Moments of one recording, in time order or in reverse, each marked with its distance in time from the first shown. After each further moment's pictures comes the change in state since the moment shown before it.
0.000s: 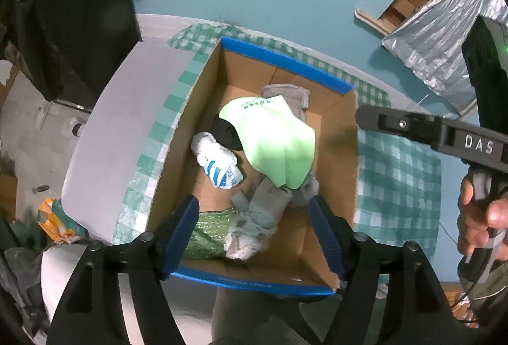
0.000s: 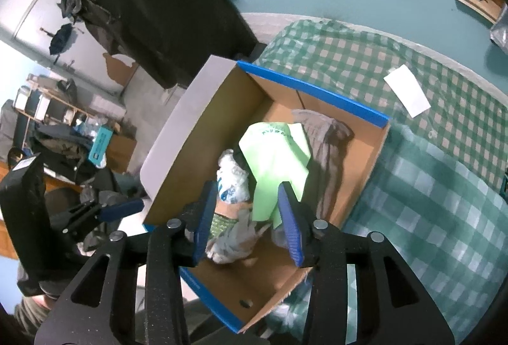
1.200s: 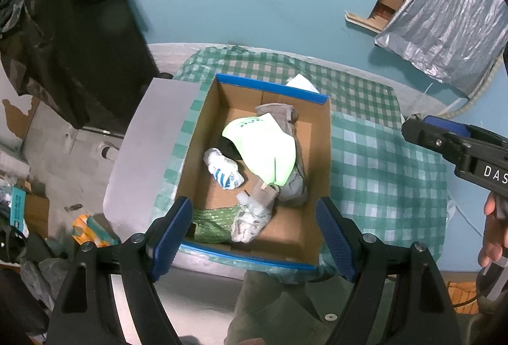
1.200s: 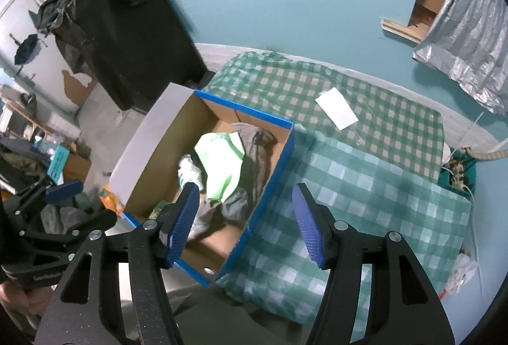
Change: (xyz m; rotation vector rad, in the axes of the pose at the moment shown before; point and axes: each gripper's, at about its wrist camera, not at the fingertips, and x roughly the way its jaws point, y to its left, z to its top) left arm -0.074 -0.057 -0.003 0.097 -0.042 0.135; right arm -0.106 0.013 -0.040 0.019 -0.127 -0.274
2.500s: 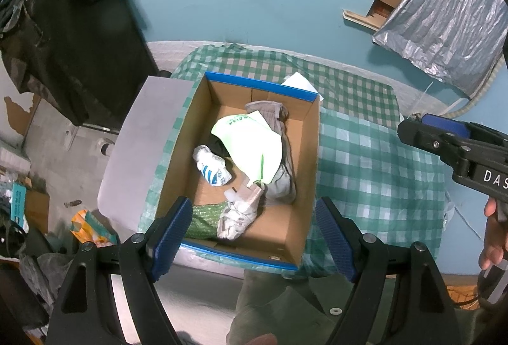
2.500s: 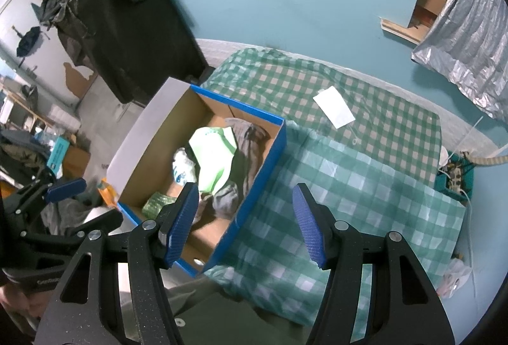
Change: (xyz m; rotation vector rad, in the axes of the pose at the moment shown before) left arm 0.001 -0.017 0.001 0.000 0.007 0.007; right arm -0.006 -0.012 -0.002 -0.015 0.016 -0.001
